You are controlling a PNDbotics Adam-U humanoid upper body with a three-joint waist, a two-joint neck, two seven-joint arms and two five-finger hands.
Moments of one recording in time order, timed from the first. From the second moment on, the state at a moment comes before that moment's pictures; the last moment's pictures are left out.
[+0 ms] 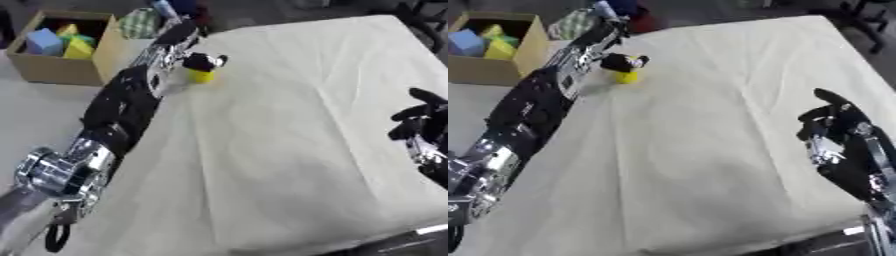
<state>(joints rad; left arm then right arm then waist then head) -1.01 0.31 0.03 -0.65 -1.01 -0.03 -0.14 -0.31 -0.16 0.11 -1.67 0.13 -0.19 0.24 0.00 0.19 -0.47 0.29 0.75</state>
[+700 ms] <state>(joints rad) -1.00 0.35 0.03 -0.72 -1.09 0.03 -0.04 -0.31 -0.16 0.10 -1.67 0.13 -0.19 0.24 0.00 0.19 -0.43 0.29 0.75</state>
